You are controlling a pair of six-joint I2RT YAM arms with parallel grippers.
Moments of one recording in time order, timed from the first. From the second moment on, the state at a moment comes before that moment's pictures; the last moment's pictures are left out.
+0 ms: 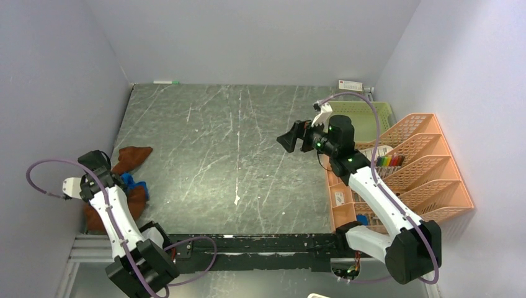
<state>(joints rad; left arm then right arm) 0.66 0.87 0.69 -0.89 -0.33 -1.00 0.35 1.09 0.80 -0.03 -0.38 0.34</state>
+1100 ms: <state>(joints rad) 0.58 1.07 0.98 -0.72 -0.10 -0.67 0.35 1.13 0.79 -0.02 -0.40 0.35</state>
